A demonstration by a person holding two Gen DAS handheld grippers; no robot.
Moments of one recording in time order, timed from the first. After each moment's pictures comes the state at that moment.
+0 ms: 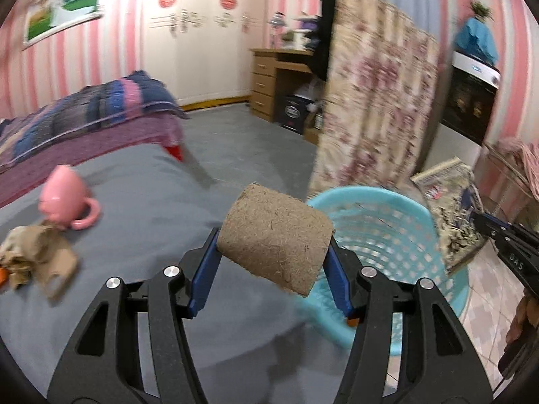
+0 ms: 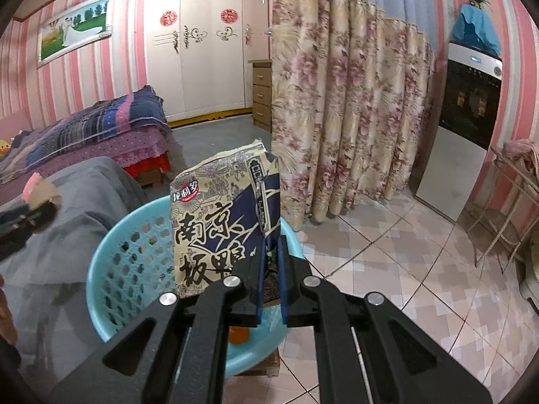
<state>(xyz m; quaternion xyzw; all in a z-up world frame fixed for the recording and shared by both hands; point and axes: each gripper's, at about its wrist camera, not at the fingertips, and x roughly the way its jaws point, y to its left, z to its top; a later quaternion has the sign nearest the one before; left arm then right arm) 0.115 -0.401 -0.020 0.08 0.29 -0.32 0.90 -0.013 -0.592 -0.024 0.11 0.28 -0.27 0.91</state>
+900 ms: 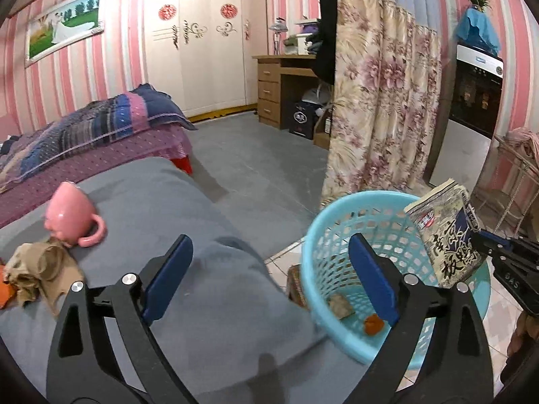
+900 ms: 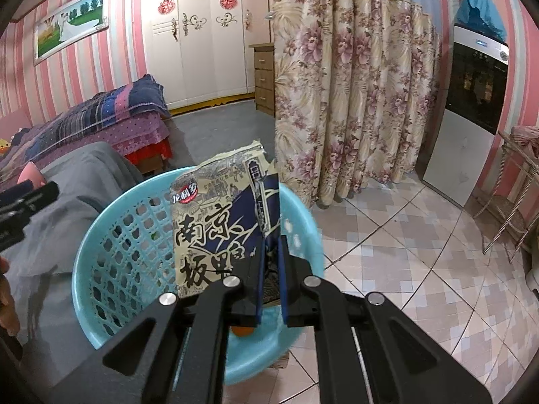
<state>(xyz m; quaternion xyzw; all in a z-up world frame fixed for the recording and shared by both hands) 0.129 -0.398 -0.019 0.10 0.27 -0.29 0.92 0.010 -0.588 -0.052 0.12 0.31 -0.26 0.91</state>
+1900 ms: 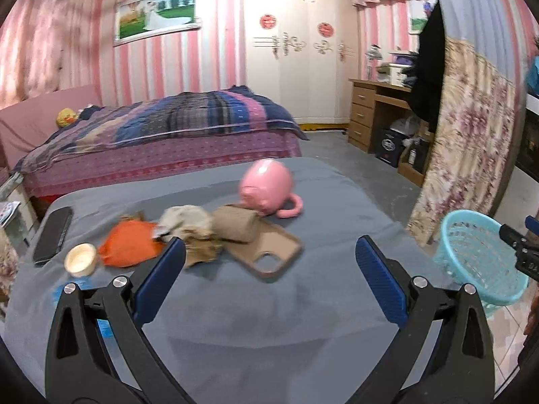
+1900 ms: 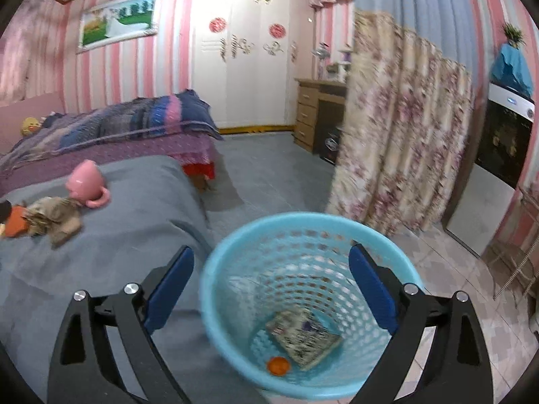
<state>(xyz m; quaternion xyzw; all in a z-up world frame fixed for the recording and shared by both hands) 0.123 -0.171 0.021 0.04 0.25 -0.11 0.96 0.051 -0.444 0.004 0.05 0.24 -0.18 0.95</state>
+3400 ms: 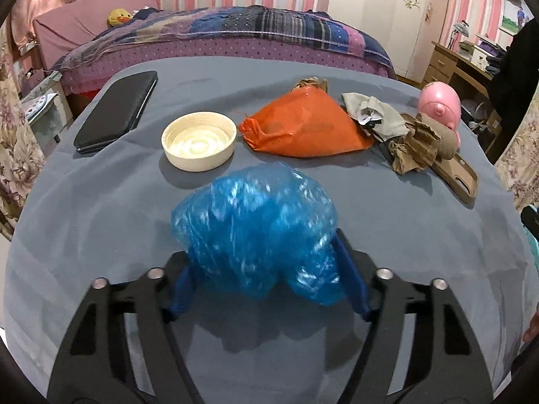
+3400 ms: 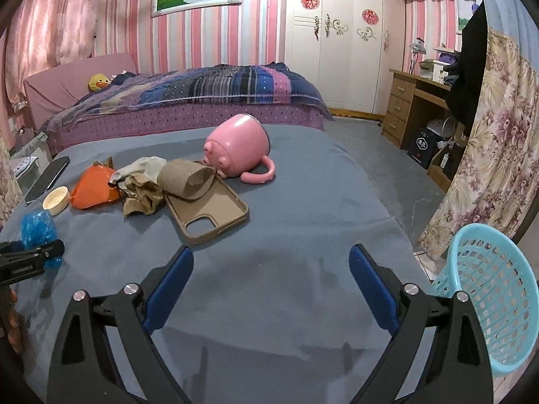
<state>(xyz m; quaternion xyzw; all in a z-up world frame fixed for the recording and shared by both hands) 0.178 0.018 -0.069 -0.03 0.41 -0.01 0.91 0.146 -0.269 -0.026 0.02 0.31 -0.04 0.95</state>
